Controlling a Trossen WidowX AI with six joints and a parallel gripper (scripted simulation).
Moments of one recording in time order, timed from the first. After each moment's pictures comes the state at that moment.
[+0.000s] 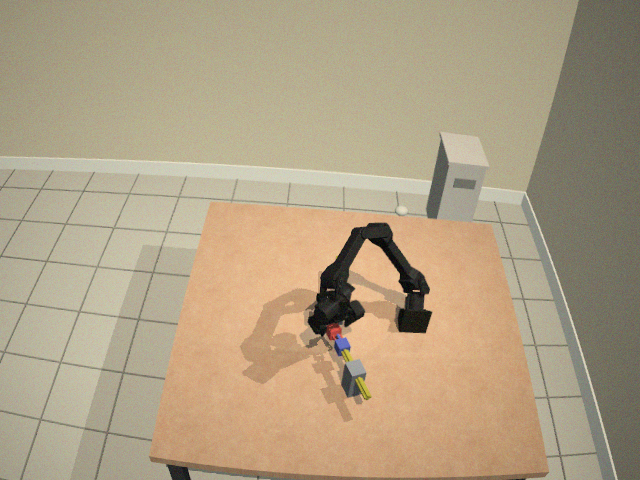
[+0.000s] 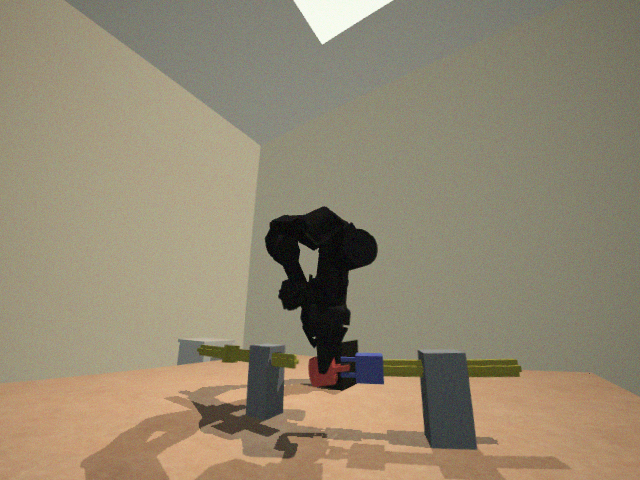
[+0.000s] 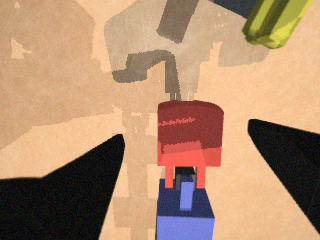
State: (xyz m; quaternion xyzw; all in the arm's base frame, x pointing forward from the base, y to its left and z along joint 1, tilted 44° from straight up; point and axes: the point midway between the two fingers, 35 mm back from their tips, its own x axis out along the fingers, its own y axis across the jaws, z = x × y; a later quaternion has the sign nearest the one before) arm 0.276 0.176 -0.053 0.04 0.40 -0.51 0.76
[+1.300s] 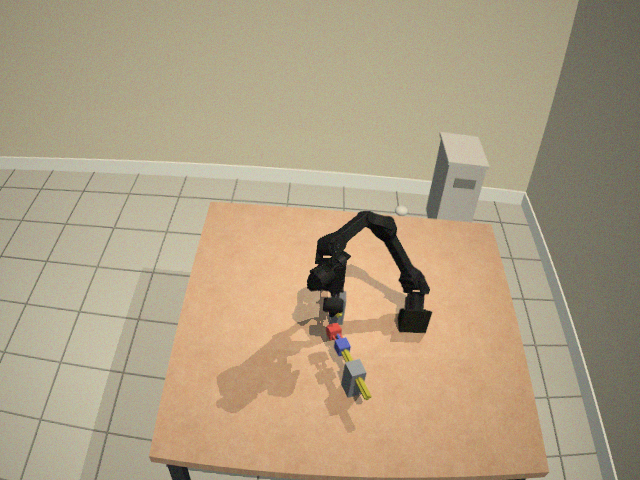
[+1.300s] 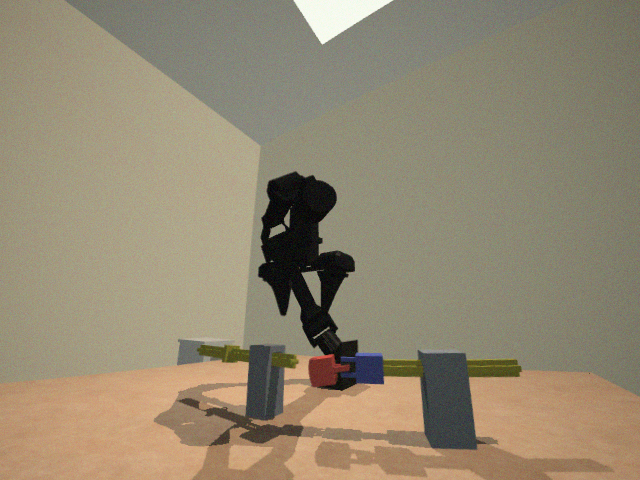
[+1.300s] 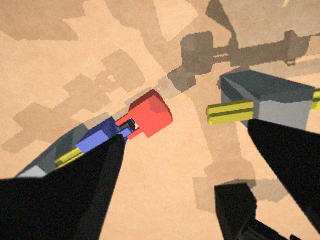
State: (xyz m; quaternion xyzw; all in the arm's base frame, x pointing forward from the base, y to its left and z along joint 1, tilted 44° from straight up) arm 0.284 0.207 0.034 -0.29 0.63 -0.23 0.68
